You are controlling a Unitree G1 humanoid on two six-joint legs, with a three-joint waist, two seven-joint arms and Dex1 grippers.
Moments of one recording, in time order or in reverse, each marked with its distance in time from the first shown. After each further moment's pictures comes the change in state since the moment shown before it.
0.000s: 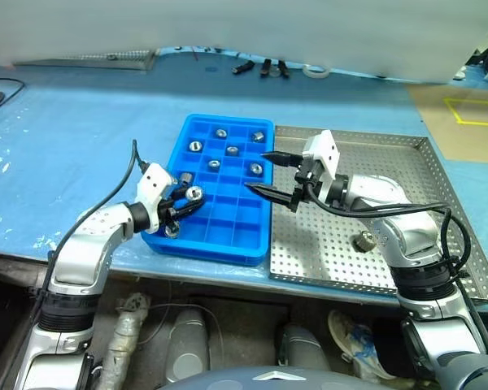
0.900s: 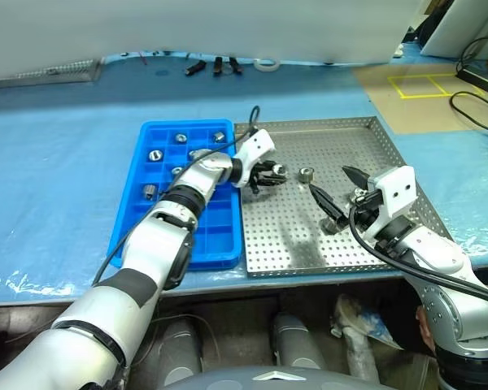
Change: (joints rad) left arm -0.849 -0.382 -0.144 1.314 0.282 -0.640 -0.243; right arm 0.453 -0.014 -0.285 -0.420 -0.037 0.090 -0.410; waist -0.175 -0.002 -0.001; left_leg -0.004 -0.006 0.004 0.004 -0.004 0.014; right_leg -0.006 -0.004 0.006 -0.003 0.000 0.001
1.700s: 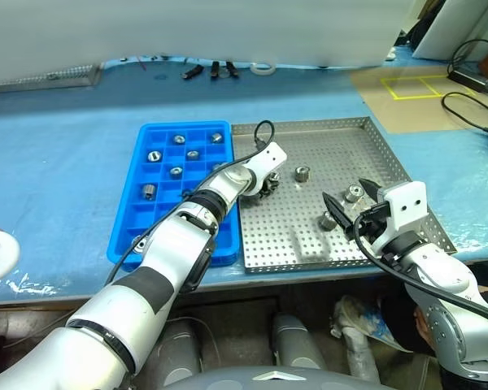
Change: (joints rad) left arm -0.107 -0.177 -0.081 0.257 0.143 0.142 0.564; right arm 0.143 0.049 -0.038 -0.069 -0.058 -0.005 -0.130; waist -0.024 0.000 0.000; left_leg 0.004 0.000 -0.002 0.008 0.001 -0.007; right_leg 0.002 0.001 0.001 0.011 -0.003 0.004
